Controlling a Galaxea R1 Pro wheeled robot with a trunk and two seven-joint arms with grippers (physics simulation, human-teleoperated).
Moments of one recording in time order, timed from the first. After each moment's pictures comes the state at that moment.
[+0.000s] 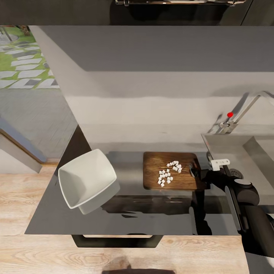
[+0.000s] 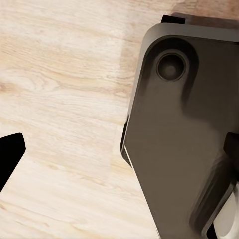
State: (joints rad) left arm -0.34 -0.05 -0.17 0.07 0.34 -0.21 0.24; right arm -0.51 -0.16 -0.15 -1.60 0.11 0.81 0.31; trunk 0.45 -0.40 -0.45
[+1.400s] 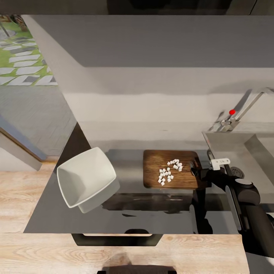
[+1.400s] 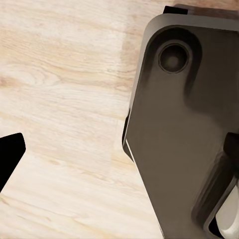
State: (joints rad) left arm -0.34 -0.05 -0.17 0.07 0.34 -0.21 0.24; right arm -0.51 -0.17 -0.15 -1.61 0.10 0.81 0.31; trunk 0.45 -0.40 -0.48
